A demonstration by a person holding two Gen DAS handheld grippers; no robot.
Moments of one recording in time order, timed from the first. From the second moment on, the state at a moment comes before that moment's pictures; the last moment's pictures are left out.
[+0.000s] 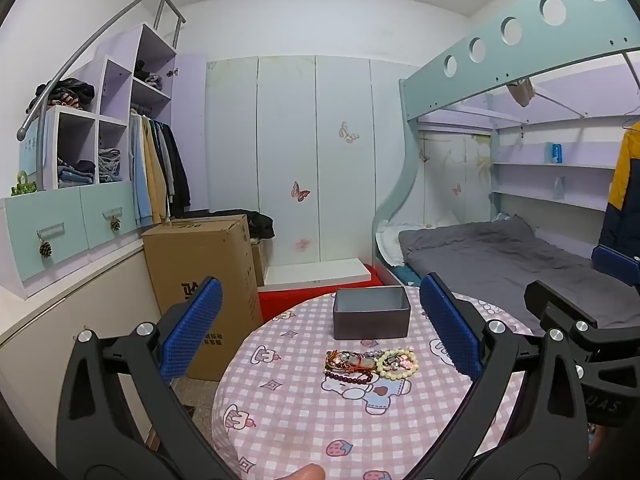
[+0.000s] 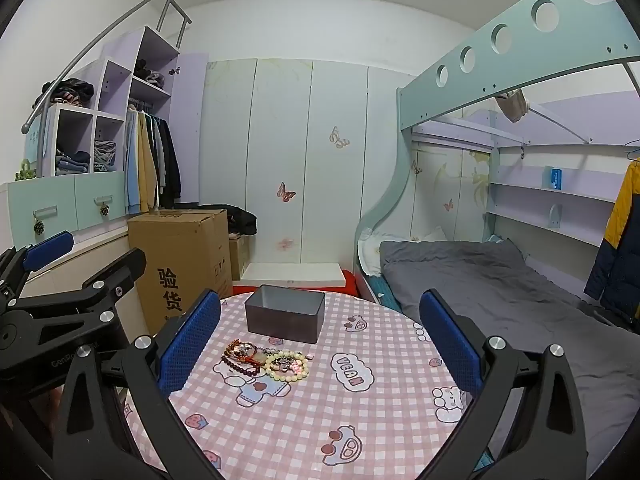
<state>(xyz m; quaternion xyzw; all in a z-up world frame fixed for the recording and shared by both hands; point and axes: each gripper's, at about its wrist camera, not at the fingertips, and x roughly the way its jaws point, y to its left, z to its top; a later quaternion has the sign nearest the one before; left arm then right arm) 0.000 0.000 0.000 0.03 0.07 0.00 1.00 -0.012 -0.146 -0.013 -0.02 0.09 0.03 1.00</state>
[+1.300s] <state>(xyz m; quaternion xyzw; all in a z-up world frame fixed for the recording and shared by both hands) 0.009 0.005 0.002 0.02 0.07 -0.01 1.00 -0.011 -0.144 -0.007 -0.02 0.09 0.02 1.00</state>
